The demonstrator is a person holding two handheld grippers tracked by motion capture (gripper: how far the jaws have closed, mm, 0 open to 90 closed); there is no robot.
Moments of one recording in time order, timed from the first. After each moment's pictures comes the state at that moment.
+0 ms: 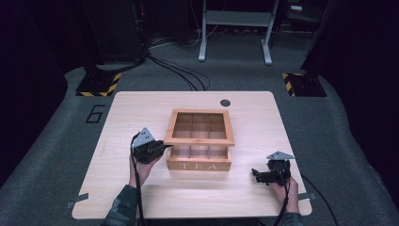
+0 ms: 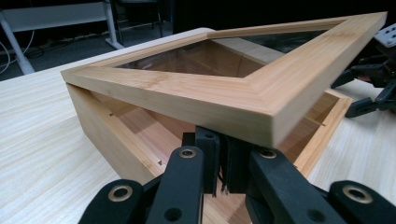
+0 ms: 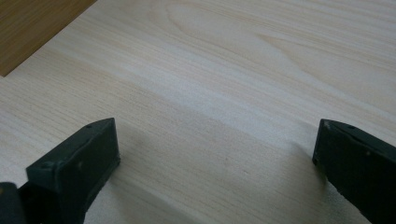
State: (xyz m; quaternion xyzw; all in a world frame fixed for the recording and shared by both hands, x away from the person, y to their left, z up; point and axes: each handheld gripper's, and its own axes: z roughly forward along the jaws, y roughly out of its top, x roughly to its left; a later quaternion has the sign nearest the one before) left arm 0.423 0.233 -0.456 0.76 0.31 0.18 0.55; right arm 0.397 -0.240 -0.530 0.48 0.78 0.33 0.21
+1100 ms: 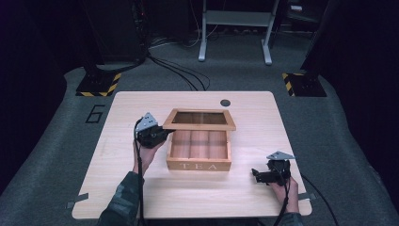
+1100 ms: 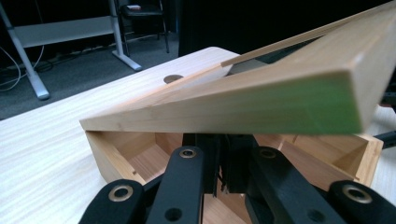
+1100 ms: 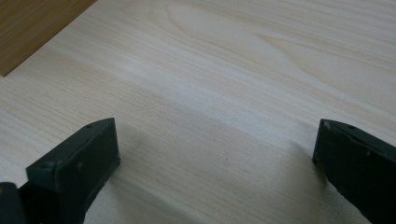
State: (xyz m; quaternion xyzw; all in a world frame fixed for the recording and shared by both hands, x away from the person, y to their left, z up) left arm 0.459 0.223 -0.426 0.75 0.31 0.20 0.56; right arm 0.397 -0.239 -0.530 0.49 0.78 0.33 0.21
